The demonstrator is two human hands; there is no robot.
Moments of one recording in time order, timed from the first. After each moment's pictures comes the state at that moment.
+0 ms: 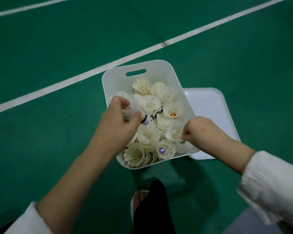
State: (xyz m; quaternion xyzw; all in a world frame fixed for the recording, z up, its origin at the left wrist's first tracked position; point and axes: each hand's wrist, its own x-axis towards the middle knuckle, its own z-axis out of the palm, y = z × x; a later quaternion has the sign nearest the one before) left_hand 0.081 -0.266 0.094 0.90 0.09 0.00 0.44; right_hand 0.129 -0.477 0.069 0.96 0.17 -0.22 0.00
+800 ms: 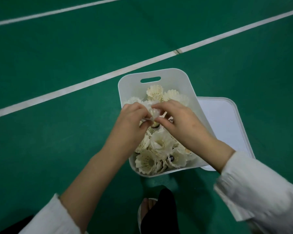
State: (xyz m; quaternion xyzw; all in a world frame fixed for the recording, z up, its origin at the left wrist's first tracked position) left_hand 0.099 -0.249 0.081 0.94 -0.03 0.07 0.33; right_hand 0.137 -0.398 0.103 0.92 0.25 -0.10 -0.29
